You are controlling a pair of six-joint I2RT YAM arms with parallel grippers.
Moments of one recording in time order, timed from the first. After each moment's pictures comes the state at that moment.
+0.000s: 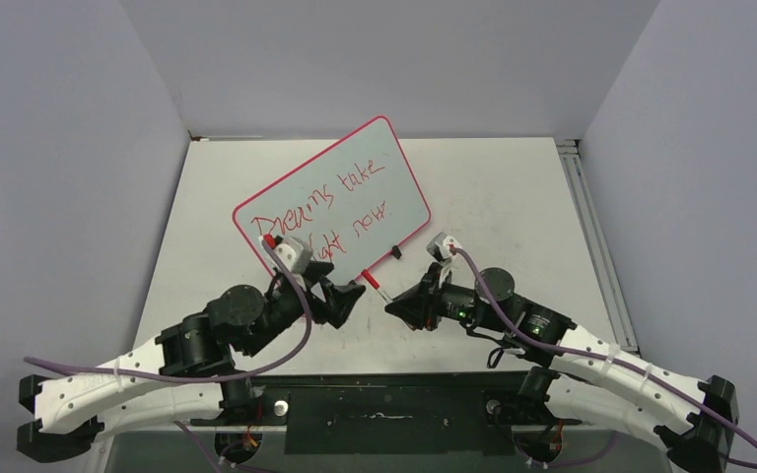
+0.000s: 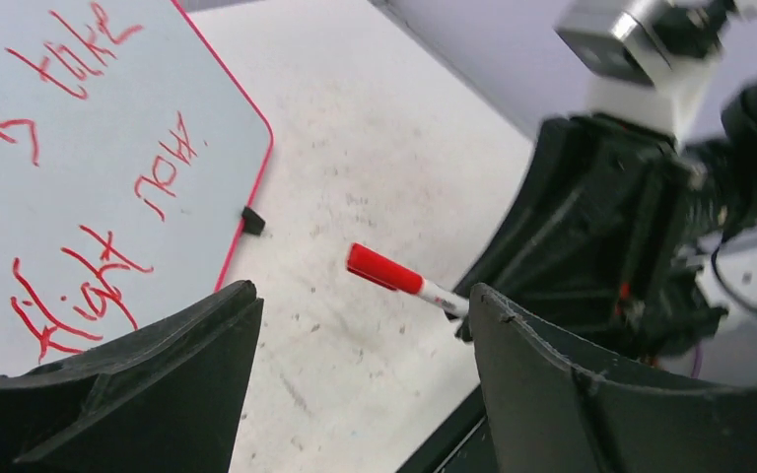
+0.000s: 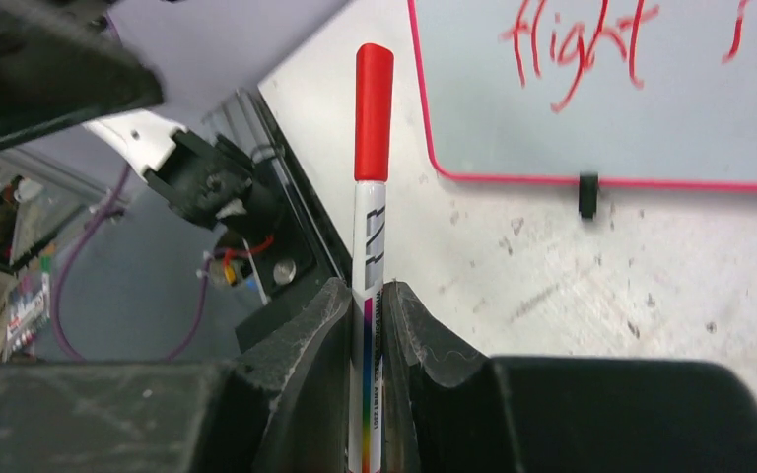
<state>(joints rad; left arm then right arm) -1.28 0.65 0.80 -0.27 -0.48 -0.30 0.96 0.82 0.63 -0.05 -0.25 0.46</state>
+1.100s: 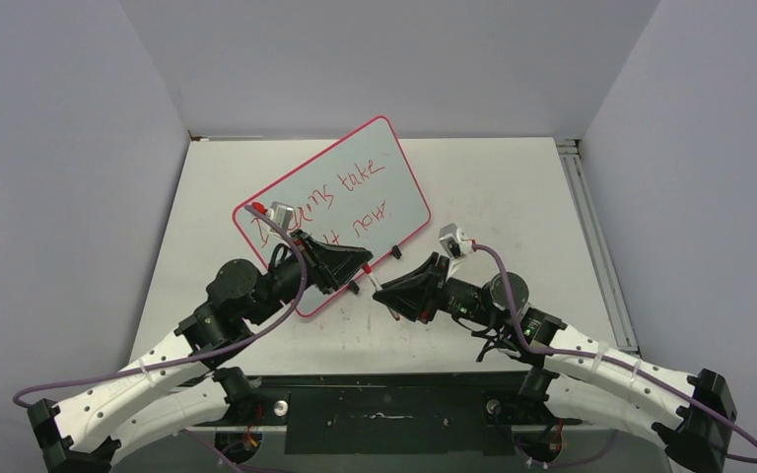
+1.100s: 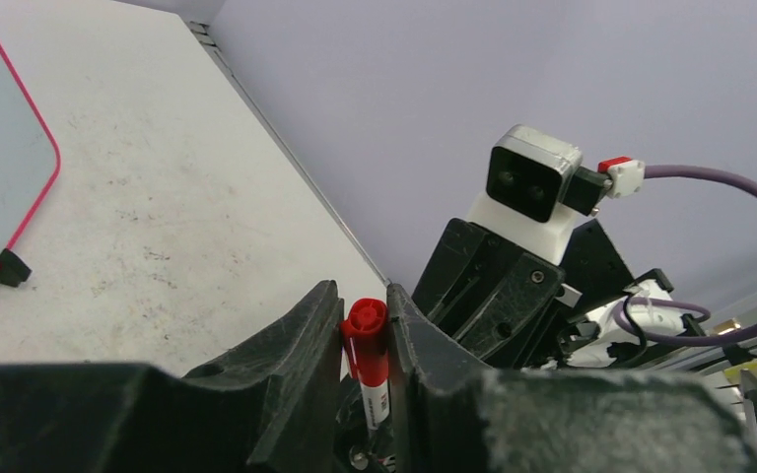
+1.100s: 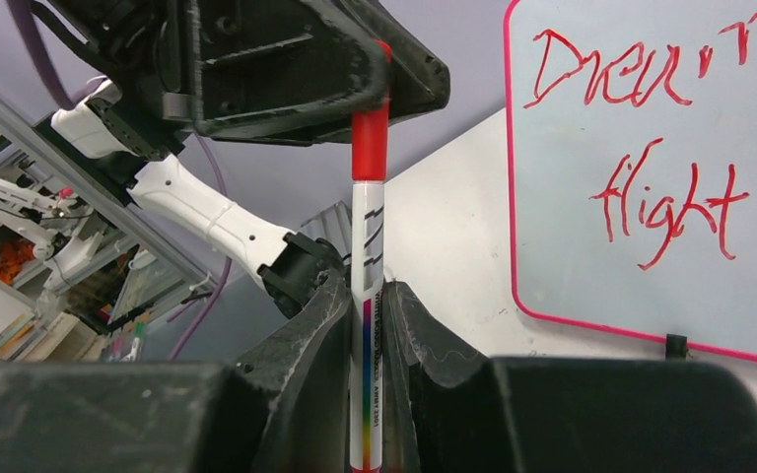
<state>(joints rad) -0.93 0.74 0.75 0.12 -0.03 -0.80 0.96 0.84 0.56 0.42 -0.30 0.56</state>
